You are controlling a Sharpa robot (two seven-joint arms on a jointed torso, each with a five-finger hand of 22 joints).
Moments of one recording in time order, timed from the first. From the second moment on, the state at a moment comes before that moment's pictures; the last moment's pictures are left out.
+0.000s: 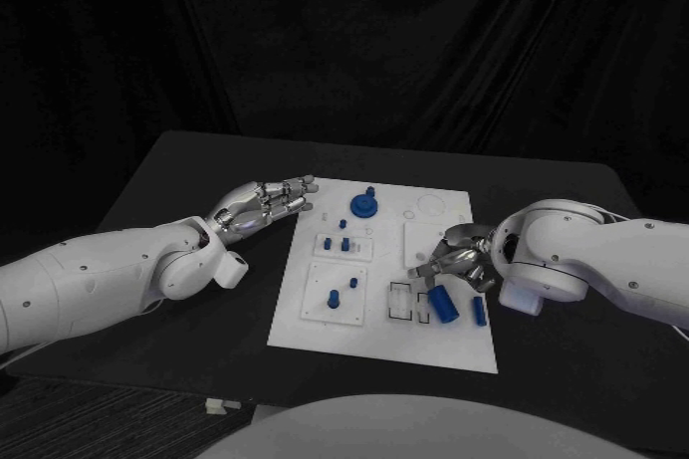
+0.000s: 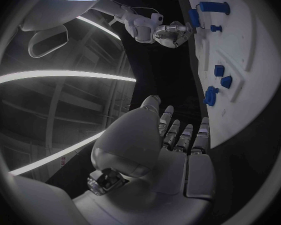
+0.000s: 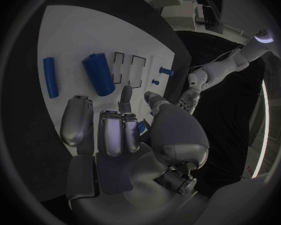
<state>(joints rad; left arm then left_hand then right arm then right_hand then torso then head) 1.11 -0.90 -0.21 1.32 -0.33 0.11 0.67 1.54 0.22 -0.11 0.21 0.55 0.54 0.13 0.07 0.05 0.12 0.10 0.16 0.03 0.09 0.19 0.02 0.02 0.15 0.15 0.29 0.06 0.18 1.28 -0.86 -0.21 1.71 -0.85 0.03 -0.60 0.90 -0.06 0.15 0.15 0.37 0.99 0.01 0.37 1.04 1.47 -0.07 1.57 1.31 1.47 -0.13 1.49 1.31 0.09 1.46 -0.01 1.20 1.31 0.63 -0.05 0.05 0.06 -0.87</state>
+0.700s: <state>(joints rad) 1.11 -0.90 -0.21 1.32 -0.33 0.11 0.66 1.54 0.22 -0.11 0.21 0.55 0.54 0.13 0.07 0.05 0.12 0.10 0.17 0.03 0.09 0.19 0.02 0.02 0.15 0.15 0.30 0.07 0.18 1.33 -0.91 -0.21 1.80 -1.21 0.18 -0.62 0.98 -0.05 0.07 0.12 0.31 0.83 0.05 0.34 1.05 1.47 -0.03 1.57 1.31 1.47 -0.10 1.50 1.31 0.09 1.47 0.01 1.19 1.31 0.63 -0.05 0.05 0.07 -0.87</state>
